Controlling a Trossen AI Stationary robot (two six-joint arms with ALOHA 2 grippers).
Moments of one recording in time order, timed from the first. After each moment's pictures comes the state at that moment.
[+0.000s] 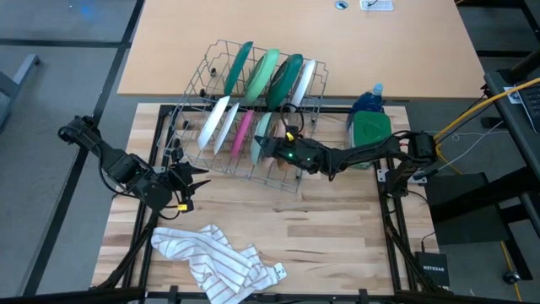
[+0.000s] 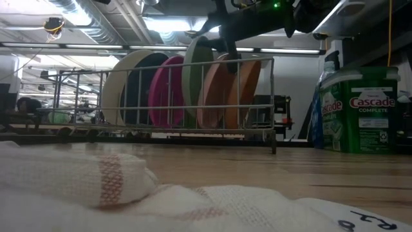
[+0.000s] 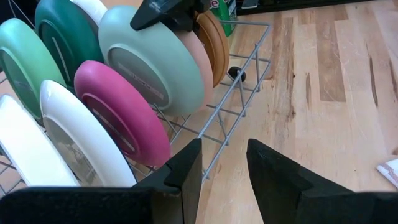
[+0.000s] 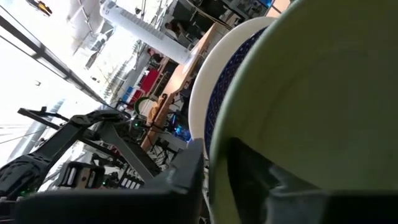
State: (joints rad) left arm -0.61 0.96 0.99 -0.86 -0.87 -0.42; right arm -0.04 1.71 1.01 0.67 0.44 1.04
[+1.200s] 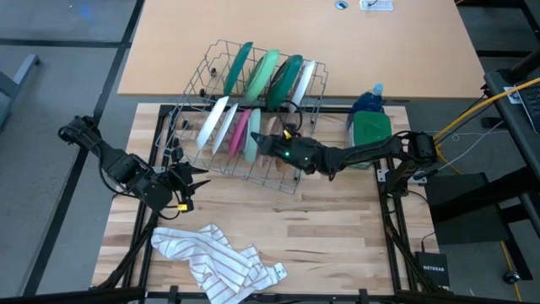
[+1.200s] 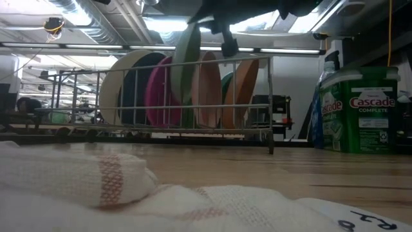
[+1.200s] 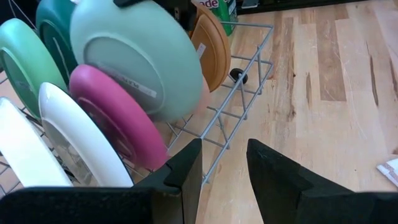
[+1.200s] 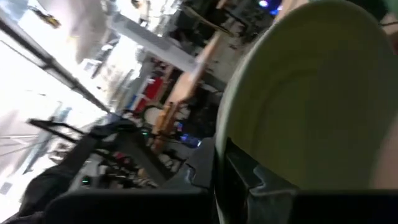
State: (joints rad) left arm -0.61 0.96 0.99 -0.86 -0.87 -0.42; right arm -0.01 1.71 1.13 0.58 0.51 1.05
